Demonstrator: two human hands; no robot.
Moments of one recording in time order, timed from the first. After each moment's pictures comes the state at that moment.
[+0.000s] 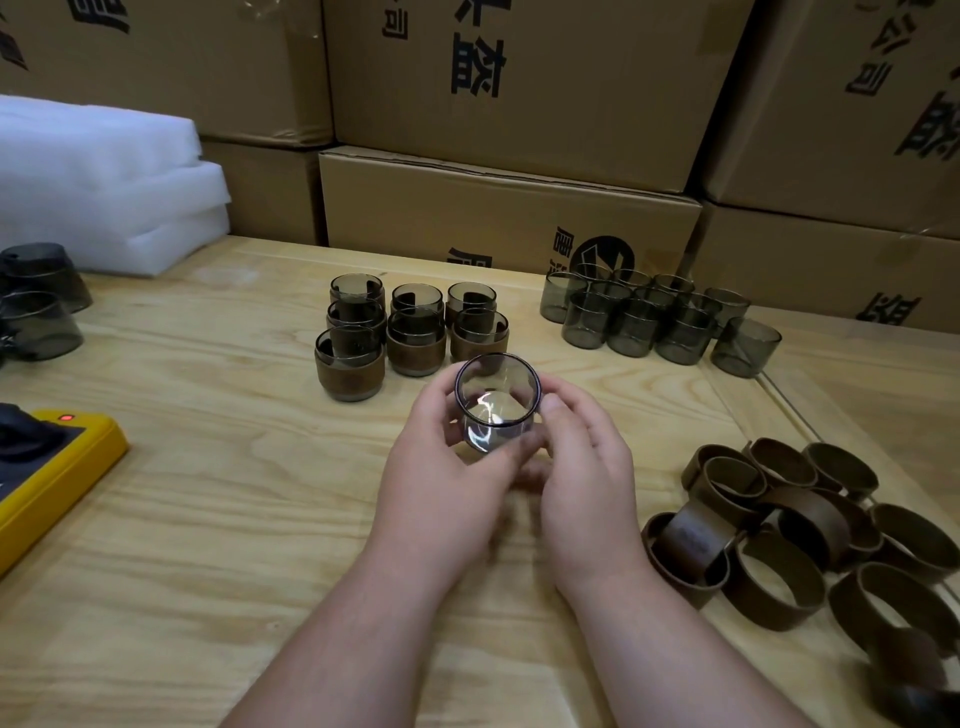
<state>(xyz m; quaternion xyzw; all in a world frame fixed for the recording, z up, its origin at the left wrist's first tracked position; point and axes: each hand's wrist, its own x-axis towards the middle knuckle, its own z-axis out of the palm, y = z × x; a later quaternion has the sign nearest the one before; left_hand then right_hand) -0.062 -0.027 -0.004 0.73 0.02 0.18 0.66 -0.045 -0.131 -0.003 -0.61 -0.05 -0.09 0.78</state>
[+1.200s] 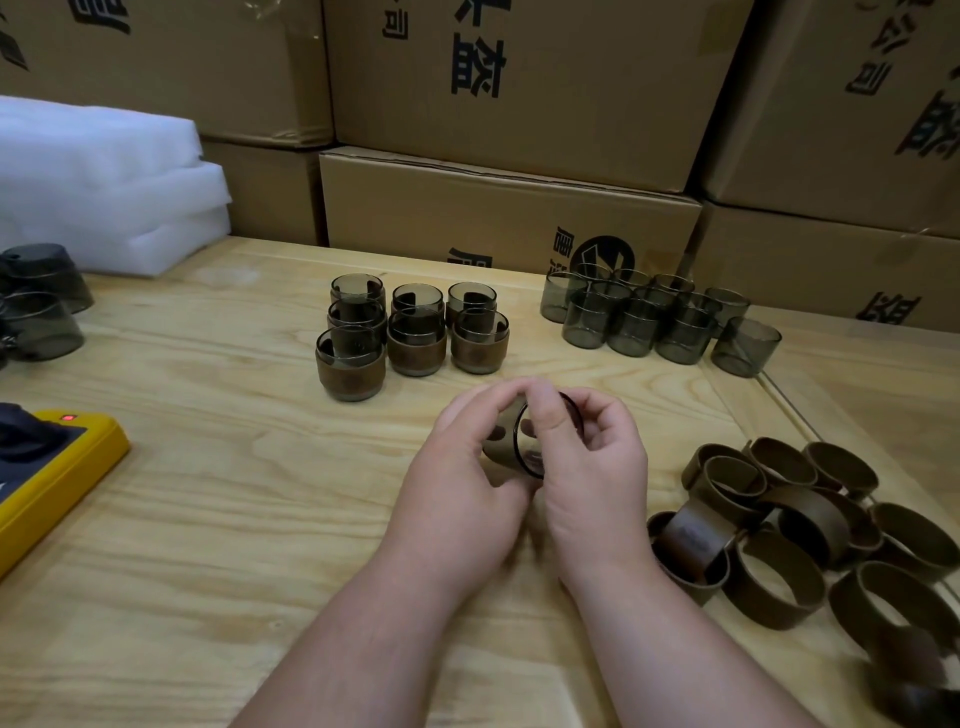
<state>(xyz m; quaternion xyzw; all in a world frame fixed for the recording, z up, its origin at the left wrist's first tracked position) -0.070 -0.029 -0.002 0.81 -0.07 0.20 0.54 -0.044 -0.132 0.001 -0.62 0.00 -0.16 0.77</state>
